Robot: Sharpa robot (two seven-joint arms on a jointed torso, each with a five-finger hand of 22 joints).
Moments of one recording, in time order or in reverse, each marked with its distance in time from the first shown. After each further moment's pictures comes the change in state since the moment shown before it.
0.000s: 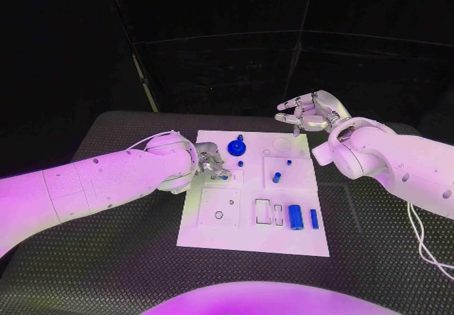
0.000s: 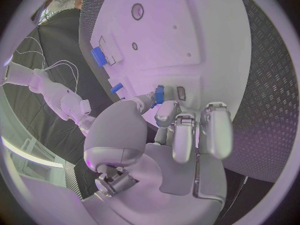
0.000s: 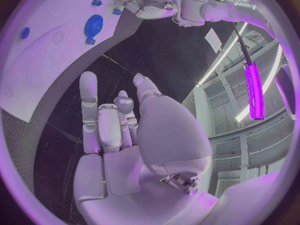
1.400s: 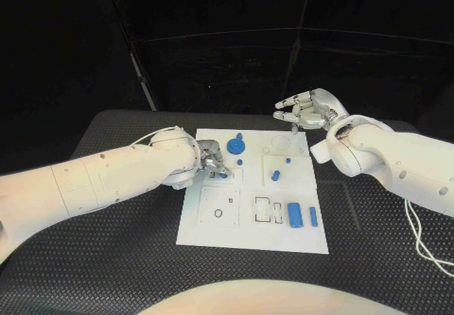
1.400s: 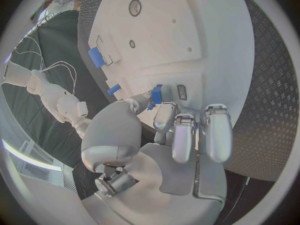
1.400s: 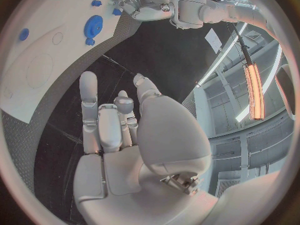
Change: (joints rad) left arm 0.006 0.048 0.003 -0.059 -0.003 0.045 -0.004; left_hand -0.130 -0.005 0.104 -0.108 0.003 0.059 -0.026 0.022 0.012 0.046 -0.021 0.045 0.050 -0.001 -0.013 0.000 0.000 0.000 0.026 -0.012 0.022 0.000; right arm 0.000 0.004 0.000 -0.005 -0.002 0.003 -0.001; right_hand -0.004 0.004 0.000 0.000 0.000 0.000 0.000 0.000 0.000 0.000 0.000 0.000 -0.002 0.000 0.000 0.000 0.000 0.000 0.000 0.000 0.000 -0.002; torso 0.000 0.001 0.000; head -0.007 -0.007
